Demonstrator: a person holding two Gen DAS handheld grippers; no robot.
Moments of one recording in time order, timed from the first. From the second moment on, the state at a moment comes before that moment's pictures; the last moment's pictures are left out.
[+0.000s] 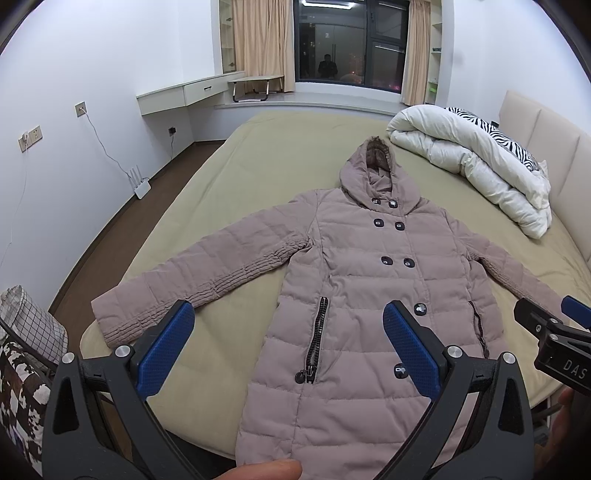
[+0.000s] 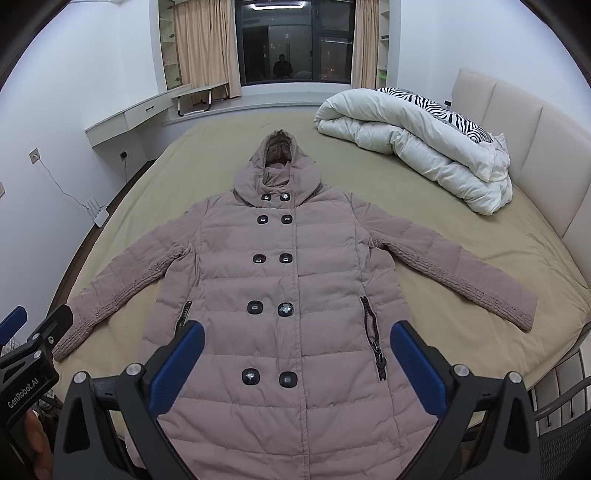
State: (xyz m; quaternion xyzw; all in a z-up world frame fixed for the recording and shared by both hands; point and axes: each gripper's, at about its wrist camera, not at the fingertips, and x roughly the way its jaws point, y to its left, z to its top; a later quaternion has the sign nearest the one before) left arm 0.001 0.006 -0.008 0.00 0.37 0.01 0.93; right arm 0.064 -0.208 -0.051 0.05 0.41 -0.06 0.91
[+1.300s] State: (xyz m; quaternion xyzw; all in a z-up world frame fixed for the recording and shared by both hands) left arm 0.001 0.010 -0.013 0.00 0.37 0.01 0.93; right arm 0.064 -0.209 -0.050 0.05 0.42 -0.05 0.91
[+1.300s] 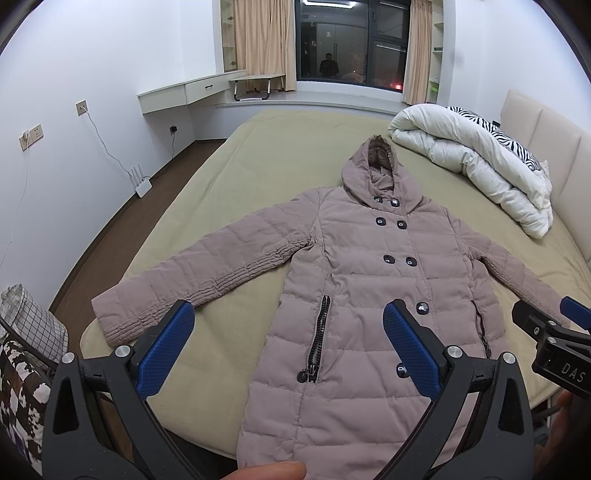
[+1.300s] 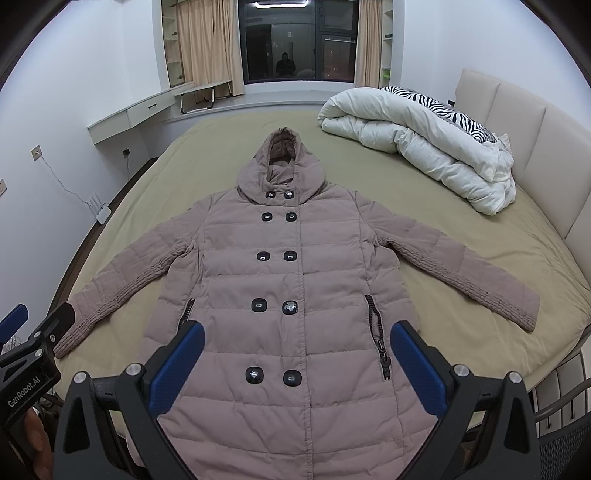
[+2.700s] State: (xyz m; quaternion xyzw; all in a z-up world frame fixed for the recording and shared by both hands) left arm 0.102 -0.049 -0.103 -0.05 0.42 -0.07 0.91; right arm 0.026 -0.554 -0.214 0.48 0.28 -0.22 0.80
